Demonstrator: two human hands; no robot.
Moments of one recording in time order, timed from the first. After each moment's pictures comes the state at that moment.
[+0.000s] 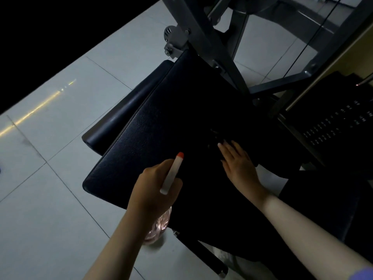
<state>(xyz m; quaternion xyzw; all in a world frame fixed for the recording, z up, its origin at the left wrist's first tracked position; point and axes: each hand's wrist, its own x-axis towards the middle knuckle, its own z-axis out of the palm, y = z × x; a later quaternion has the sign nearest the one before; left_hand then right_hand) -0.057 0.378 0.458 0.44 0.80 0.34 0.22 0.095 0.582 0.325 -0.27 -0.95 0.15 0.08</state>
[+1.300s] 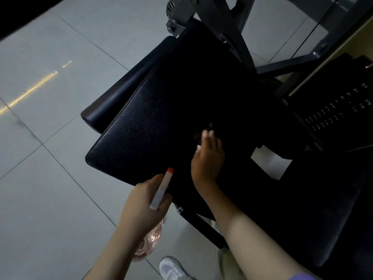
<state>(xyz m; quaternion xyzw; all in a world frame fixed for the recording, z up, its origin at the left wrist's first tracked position) -0.035 0.301 0.426 0.41 0.82 0.28 0.26 0.017 0.457 0.330 -0.53 -0.80 0.22 0.19</state>
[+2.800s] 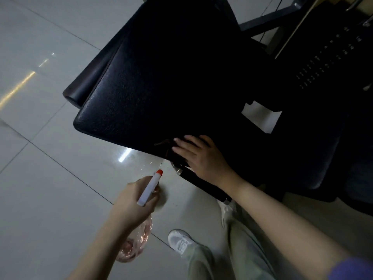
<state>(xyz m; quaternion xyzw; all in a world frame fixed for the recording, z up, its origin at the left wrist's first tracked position) -0.011 0.216 0.400 0.36 0.81 0.22 0.40 0.116 0.401 0.305 -0.14 -0.98 0.07 0.09</state>
